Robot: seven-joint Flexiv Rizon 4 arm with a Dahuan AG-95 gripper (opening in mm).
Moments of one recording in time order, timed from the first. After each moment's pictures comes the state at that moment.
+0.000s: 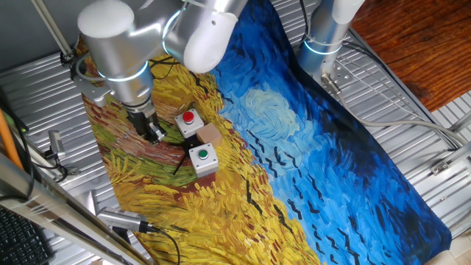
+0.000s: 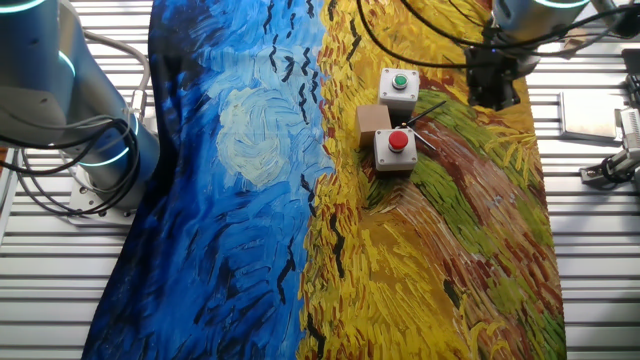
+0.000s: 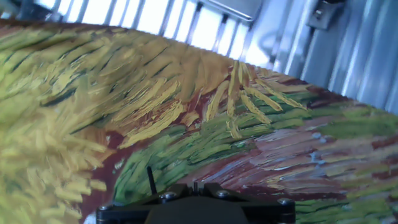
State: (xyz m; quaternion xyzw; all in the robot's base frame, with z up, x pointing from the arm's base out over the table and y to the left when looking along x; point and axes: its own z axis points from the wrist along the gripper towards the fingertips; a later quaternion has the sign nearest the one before) arm 0.623 0.077 0.131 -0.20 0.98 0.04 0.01
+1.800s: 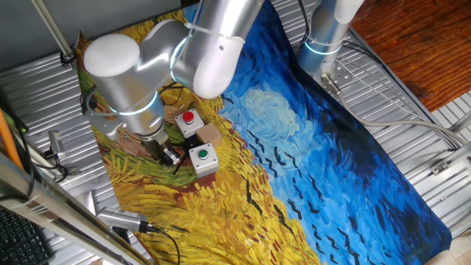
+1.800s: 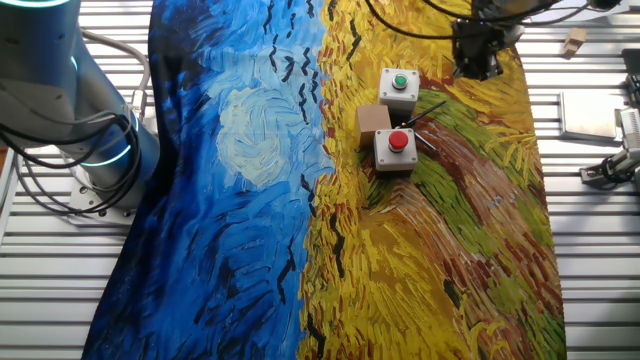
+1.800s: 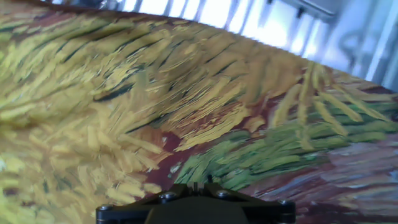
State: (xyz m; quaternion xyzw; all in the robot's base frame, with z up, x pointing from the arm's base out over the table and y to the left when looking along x) arm 0.613 0.160 0.096 -0.22 0.97 0.06 -0.04
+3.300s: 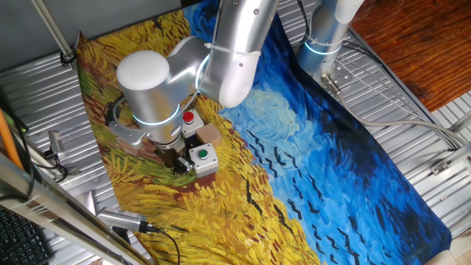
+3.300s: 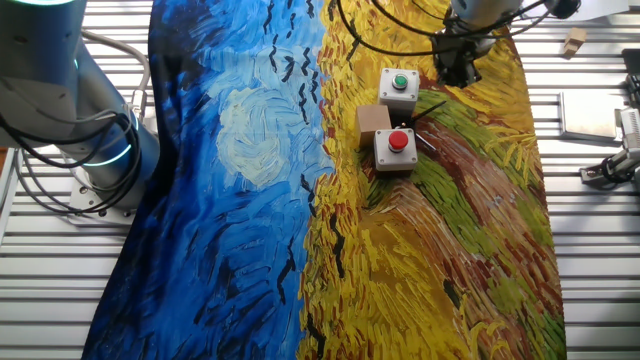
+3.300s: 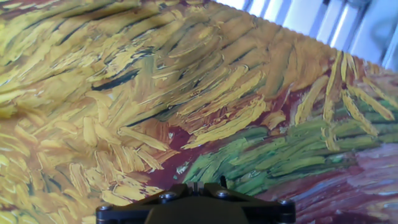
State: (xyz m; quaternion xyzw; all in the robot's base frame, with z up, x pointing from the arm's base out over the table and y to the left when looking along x) arm 0.595 0.166 0.060 -0.23 0.97 0.05 0.02
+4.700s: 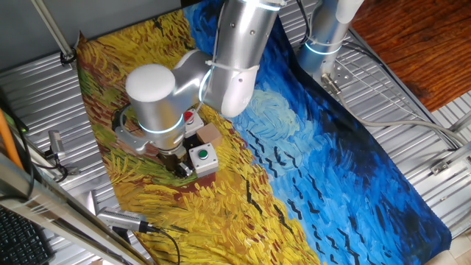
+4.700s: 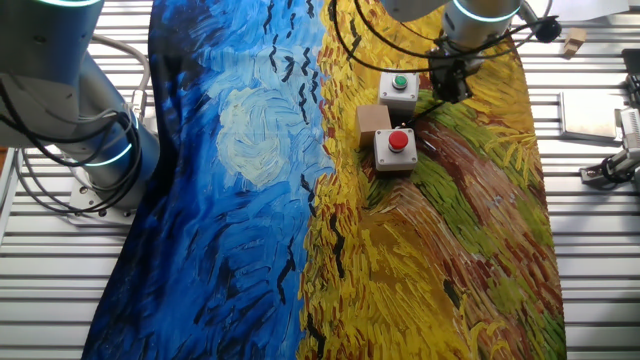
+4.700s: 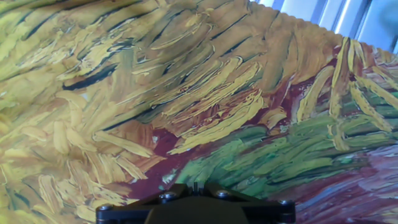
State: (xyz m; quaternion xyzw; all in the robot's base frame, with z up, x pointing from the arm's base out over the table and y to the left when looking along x) arm 0.598 0.149 0.022 -0.21 0.98 0.05 0.02
